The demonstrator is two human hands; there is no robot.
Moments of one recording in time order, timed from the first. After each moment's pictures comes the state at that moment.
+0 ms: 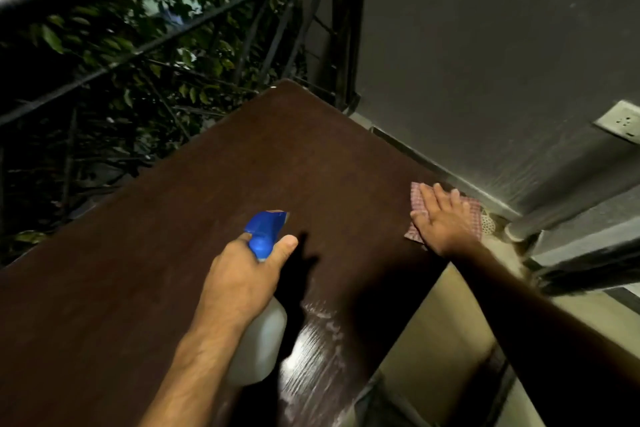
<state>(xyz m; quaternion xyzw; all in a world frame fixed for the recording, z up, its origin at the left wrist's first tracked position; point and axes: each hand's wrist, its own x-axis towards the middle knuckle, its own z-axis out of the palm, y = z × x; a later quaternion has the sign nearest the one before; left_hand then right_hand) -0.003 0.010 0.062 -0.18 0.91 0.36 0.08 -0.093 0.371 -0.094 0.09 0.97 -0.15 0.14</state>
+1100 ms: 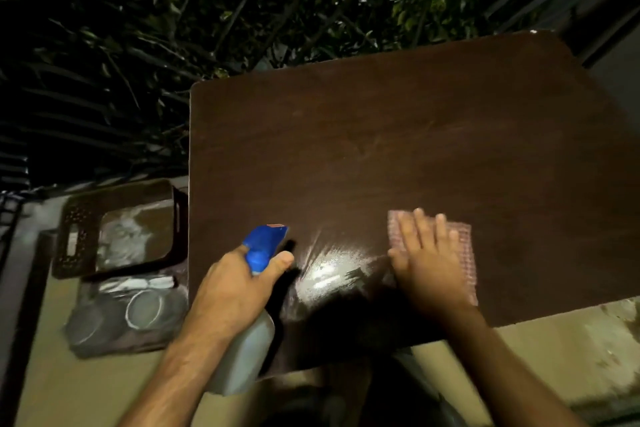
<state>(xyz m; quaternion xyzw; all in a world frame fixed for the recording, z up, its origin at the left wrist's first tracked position) 0.309 -0.178 0.024 -0.45 0.82 0.36 0.05 0.137 0.062 -0.087 -0.30 0.95 -0.06 0.09</state>
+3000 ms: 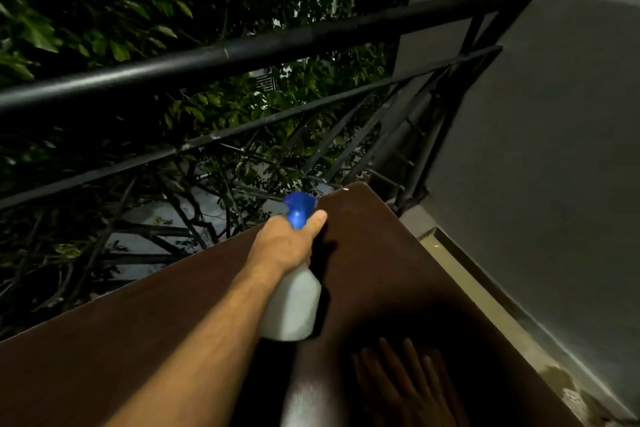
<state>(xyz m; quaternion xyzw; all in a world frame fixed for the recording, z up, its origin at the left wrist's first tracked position) -0.288 -0.046 0.054 -0.27 0.86 0.44 0.06 -0.158 0.203 -0.078 -0.28 0.96 -0.02 -0.02</state>
